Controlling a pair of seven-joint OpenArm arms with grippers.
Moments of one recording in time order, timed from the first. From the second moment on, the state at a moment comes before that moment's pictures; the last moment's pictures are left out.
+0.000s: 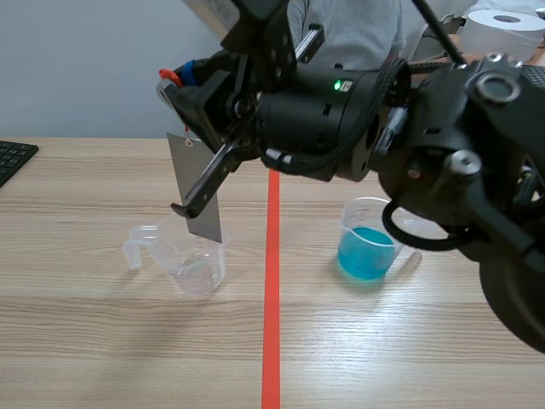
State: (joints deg) left arm 48.2 -22.7 -9.7 67.3 -14.0 -21.6 -7.1; right arm 6.5 19.5 -31.9 110.7 6.8 25.4 -7.2
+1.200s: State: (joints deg) left arm 48.2 -22.7 -9.7 67.3 -14.0 -21.6 -7.1; right arm -3.3 35.7 10.3 119.3 35.5 45.5 -22.4
